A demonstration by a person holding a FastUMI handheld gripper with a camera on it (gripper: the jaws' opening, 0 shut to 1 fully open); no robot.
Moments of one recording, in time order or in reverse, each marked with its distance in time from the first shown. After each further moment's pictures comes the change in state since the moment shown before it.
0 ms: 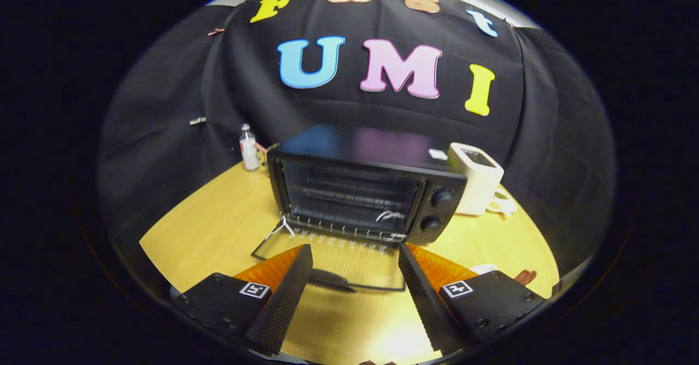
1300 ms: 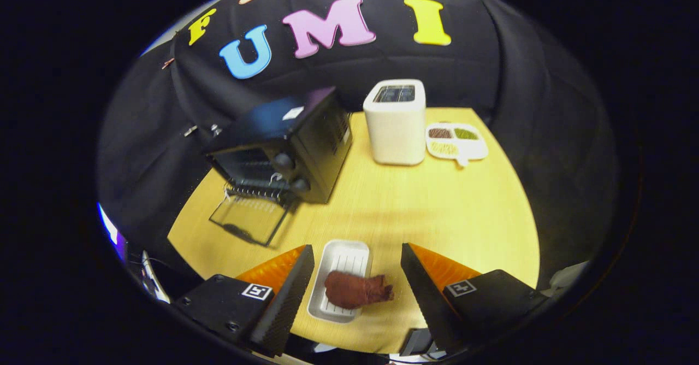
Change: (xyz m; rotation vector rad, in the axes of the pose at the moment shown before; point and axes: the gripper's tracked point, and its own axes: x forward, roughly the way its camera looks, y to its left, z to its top) arm -0.005 -0.254 -0.106 0.222 0.418 0.214
